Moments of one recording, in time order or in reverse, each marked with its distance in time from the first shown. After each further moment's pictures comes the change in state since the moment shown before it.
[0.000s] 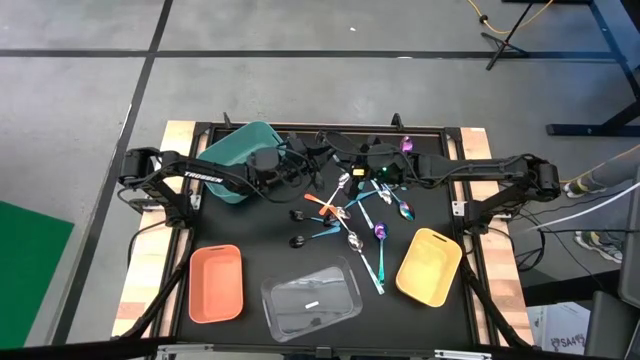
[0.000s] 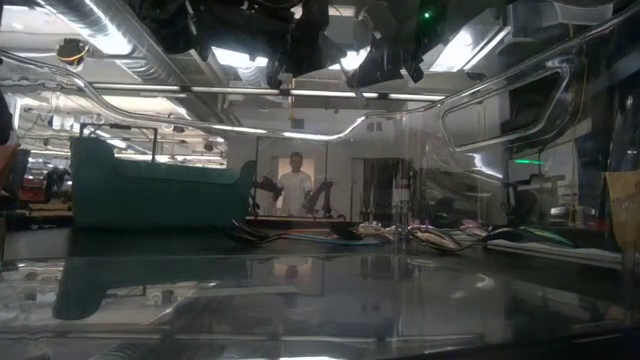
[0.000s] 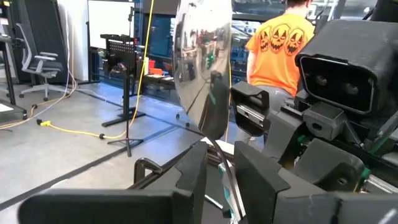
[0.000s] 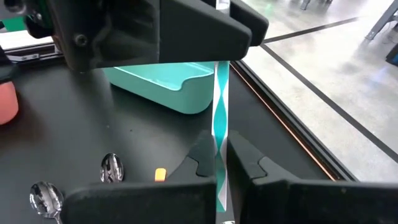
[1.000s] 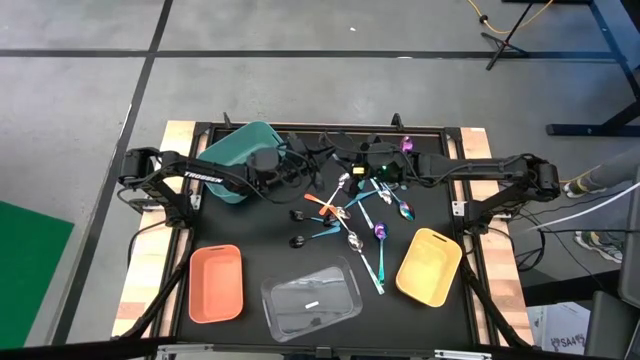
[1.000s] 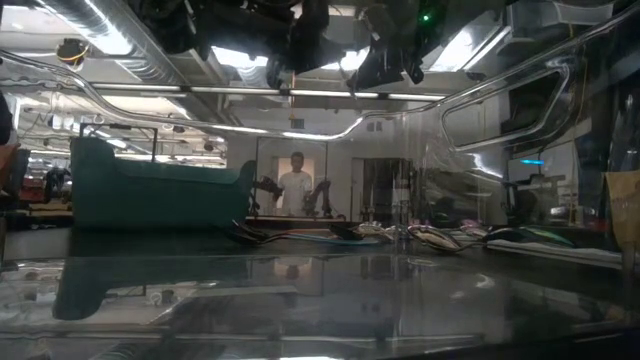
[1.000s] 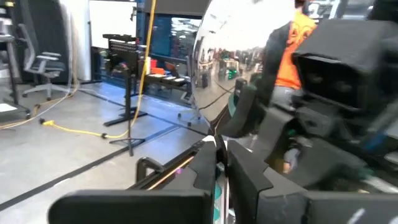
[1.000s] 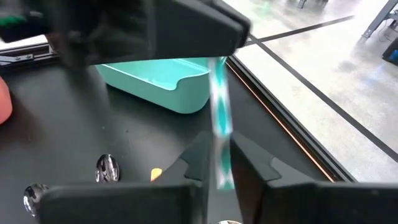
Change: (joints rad) left arm 0.000 -0.001 0.000 -0.004 -0.013 0.004; right arm -0.003 0.001 0.000 -0.001 0.000 0.002
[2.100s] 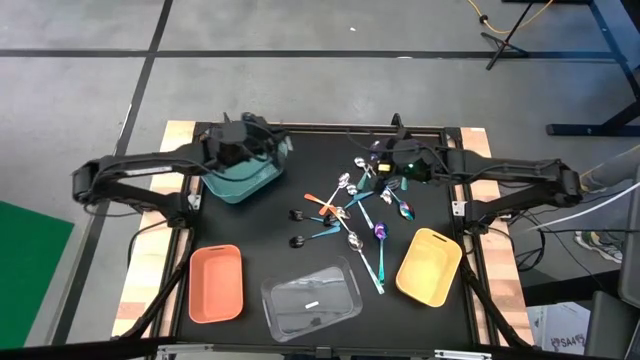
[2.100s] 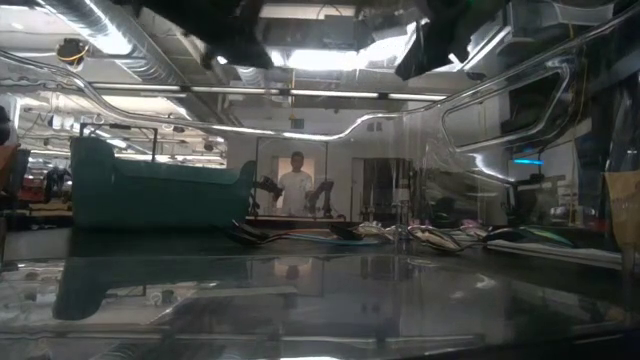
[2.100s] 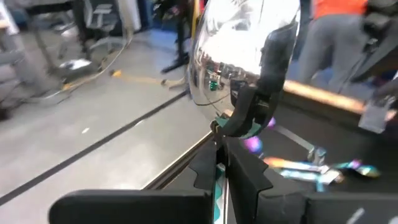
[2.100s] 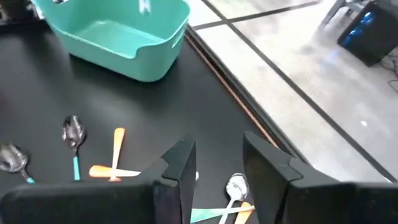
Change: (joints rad) left arm 0.182 -0.474 0.000 -0.816 0.008 0.027; right arm 0.000 -0.216 0.000 -0.326 0.118 -0.002
